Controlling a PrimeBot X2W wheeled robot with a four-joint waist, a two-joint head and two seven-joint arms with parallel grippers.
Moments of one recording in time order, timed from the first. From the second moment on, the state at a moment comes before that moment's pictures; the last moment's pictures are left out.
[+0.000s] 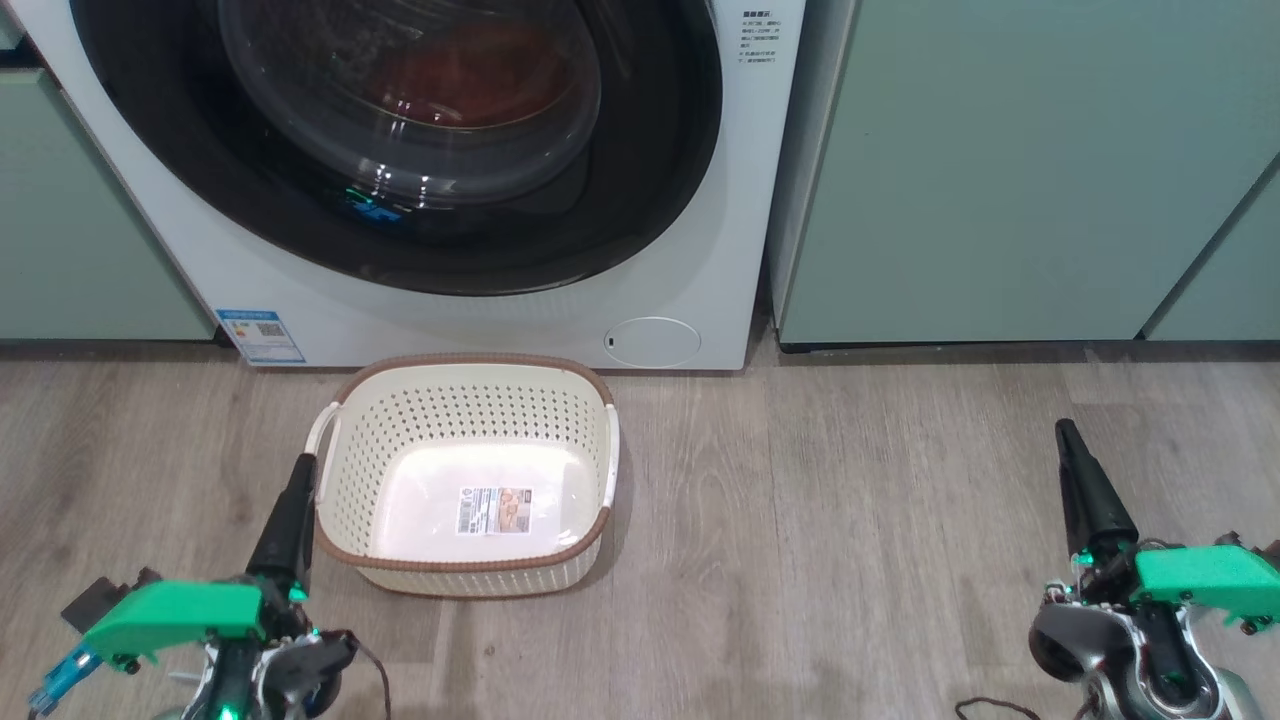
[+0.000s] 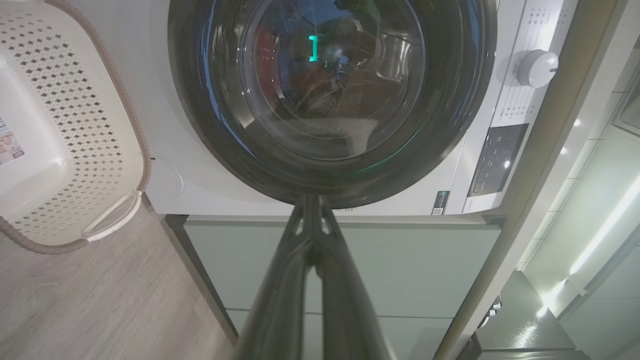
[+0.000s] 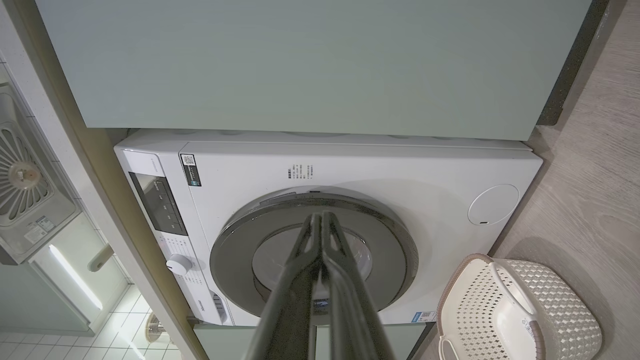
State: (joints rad) left arm -0.06 0.05 0.07 0.27 -1.61 -0.12 0.10; right arm -0.06 -0.05 -0.12 0.28 1.62 0.13 0.10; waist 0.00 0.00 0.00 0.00
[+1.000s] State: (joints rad) left arm -0.06 0.05 0.07 0.27 -1.61 -0.12 0.11; right arm -0.06 -0.05 -0.12 0.28 1.62 0.13 0.10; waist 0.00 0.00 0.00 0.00
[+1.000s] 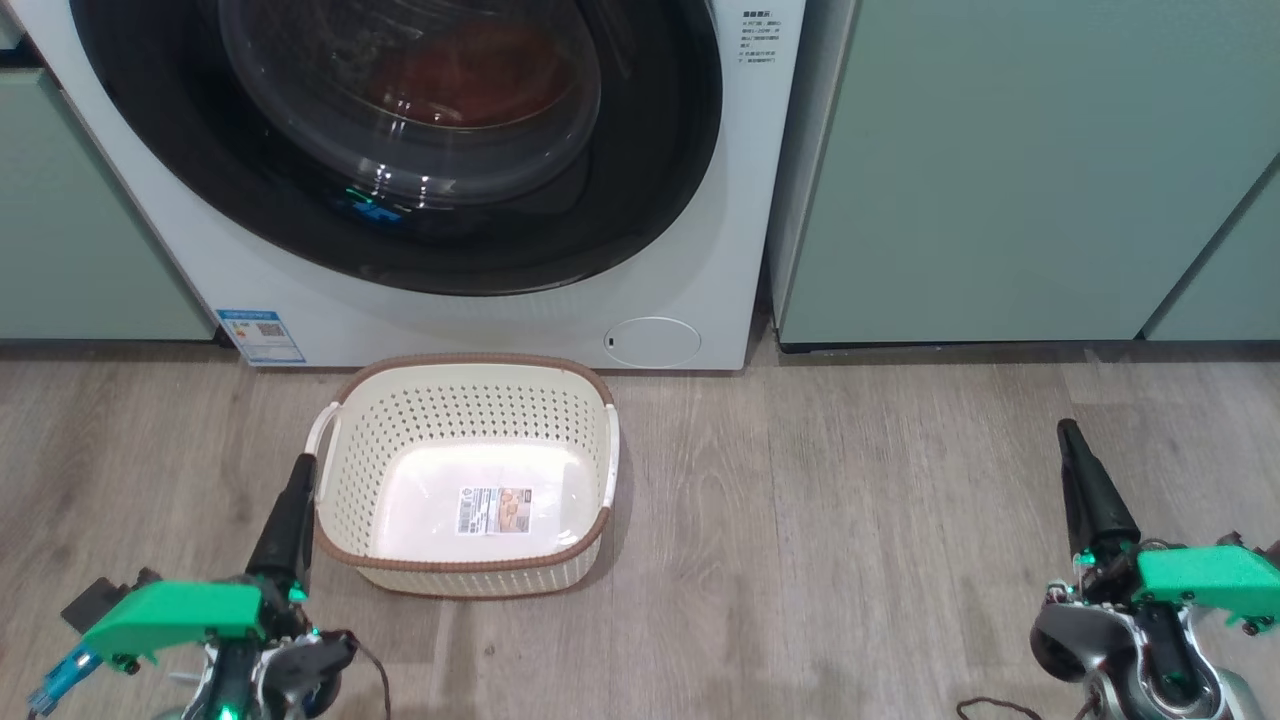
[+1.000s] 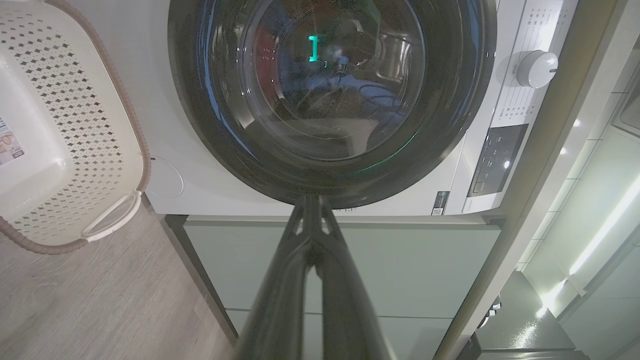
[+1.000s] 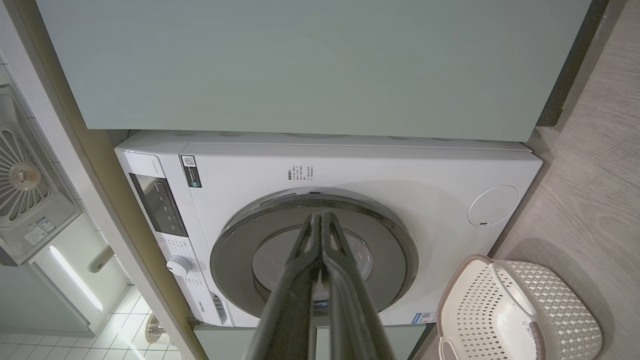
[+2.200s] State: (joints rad) left arm -0.06 0.04 0.08 0.27 -1.61 -0.12 0.11; right arm -0.06 -0.05 -0.13 0.28 1.62 0.13 0.10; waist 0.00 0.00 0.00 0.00
